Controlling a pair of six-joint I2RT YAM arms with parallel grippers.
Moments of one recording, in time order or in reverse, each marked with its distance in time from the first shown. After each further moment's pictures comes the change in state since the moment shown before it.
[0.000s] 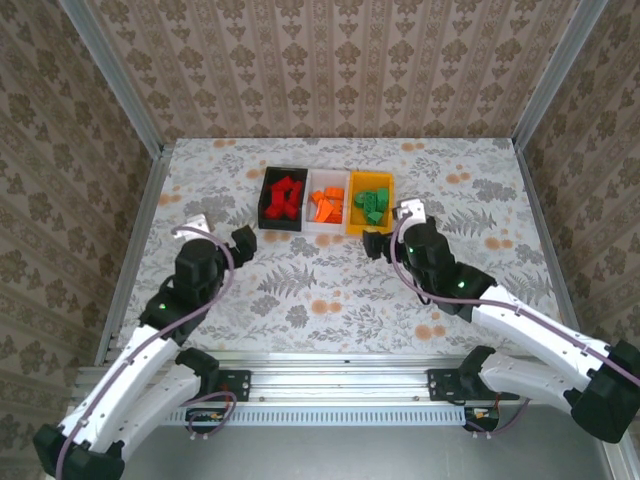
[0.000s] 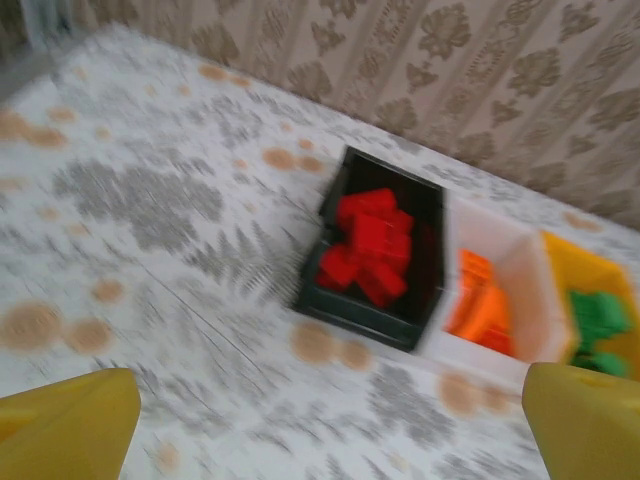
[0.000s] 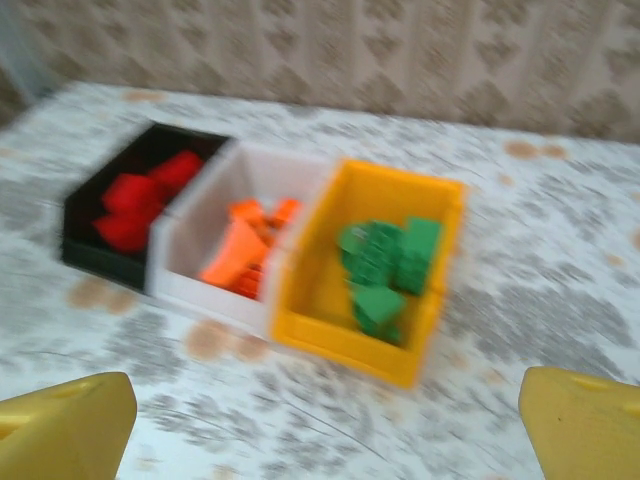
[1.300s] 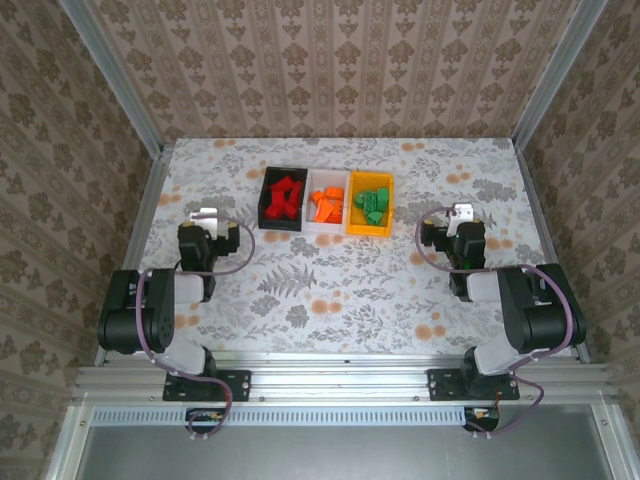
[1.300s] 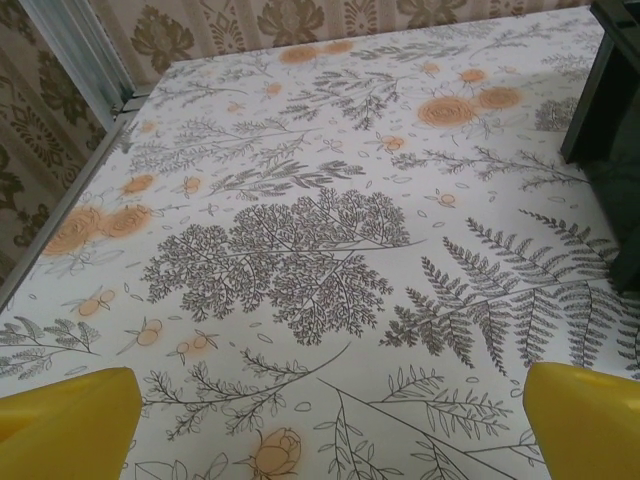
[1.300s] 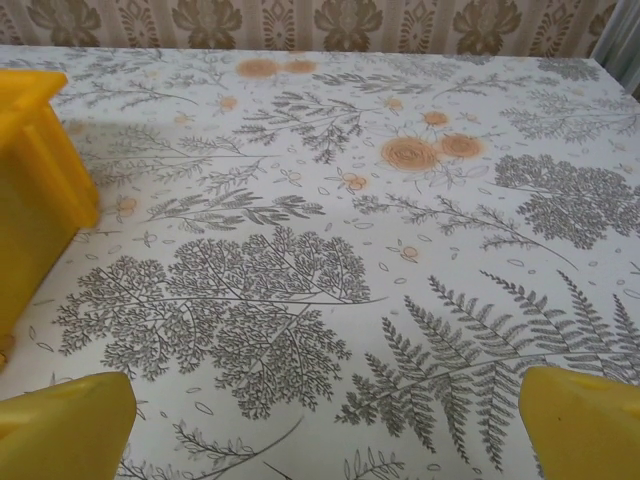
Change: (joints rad) left arm 0.489 0.869 -0.172 1.076 0.355 0.602; right arm -0.661 0.548 -0.309 0.913 -0.339 -0.226
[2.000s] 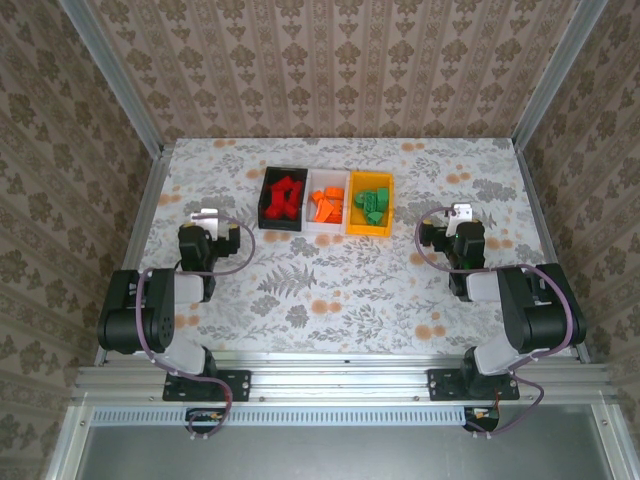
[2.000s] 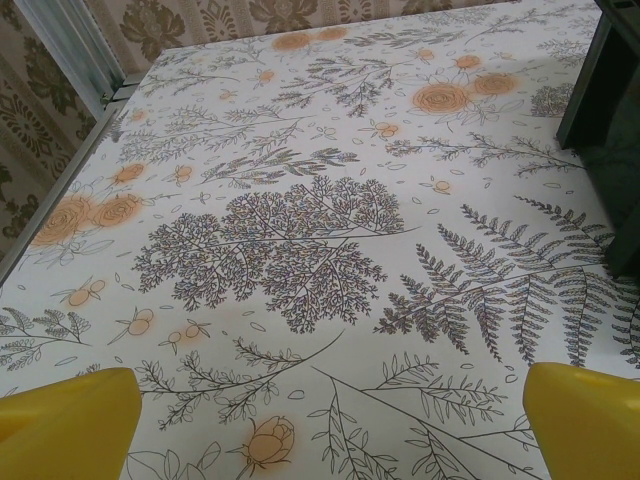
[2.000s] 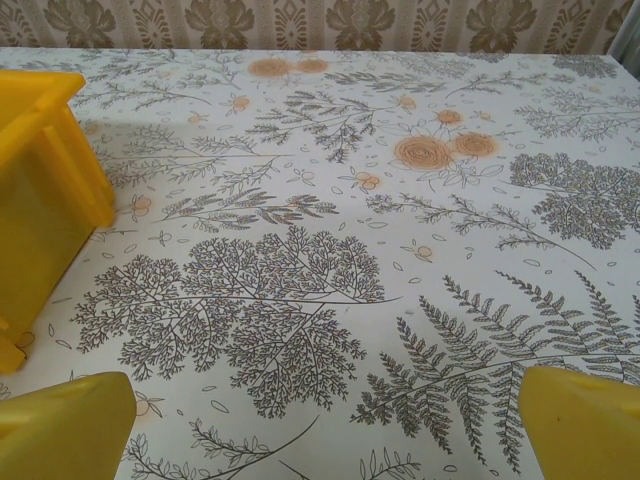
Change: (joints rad) left arm 0.000 0.000 0.000 -0.016 0.009 0.000; right arm 0.000 0.000 0.000 -0.001 -0.014 0.007
